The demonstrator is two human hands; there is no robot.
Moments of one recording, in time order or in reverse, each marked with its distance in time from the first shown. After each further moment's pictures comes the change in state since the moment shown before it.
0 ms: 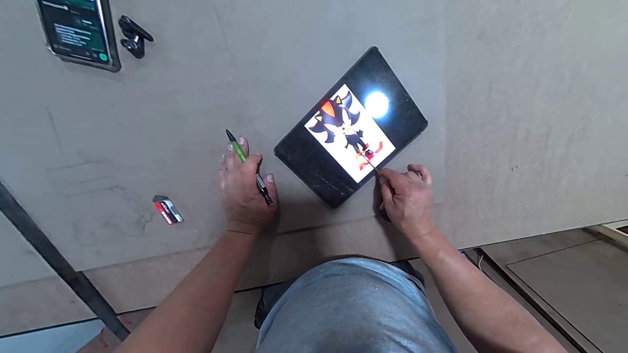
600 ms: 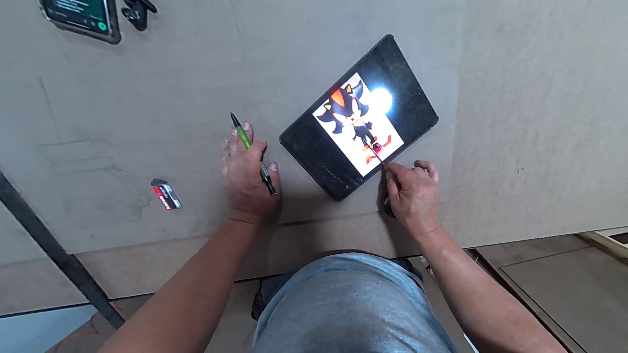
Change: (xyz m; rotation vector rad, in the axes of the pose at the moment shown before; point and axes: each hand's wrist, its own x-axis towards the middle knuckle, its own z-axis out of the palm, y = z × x) left_hand 0.000 0.001 -0.001 -0.024 0.003 -0.005; right_hand 0.001 -0.002 -0.002 -0.005 0.000 0.000
